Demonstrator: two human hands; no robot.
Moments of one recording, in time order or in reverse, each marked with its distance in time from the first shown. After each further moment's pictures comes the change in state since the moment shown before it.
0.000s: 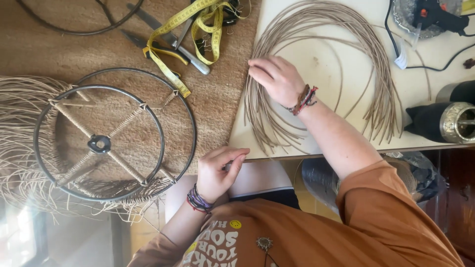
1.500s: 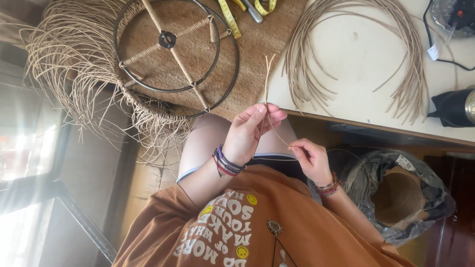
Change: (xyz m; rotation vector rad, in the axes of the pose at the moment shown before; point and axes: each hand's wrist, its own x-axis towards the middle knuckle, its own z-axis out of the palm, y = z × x) left_hand -0.084 0.042 0.021 -1.285 0.224 -0.487; right_hand -0.116 -0.258 -0.168 0.843 -0.158 0.792
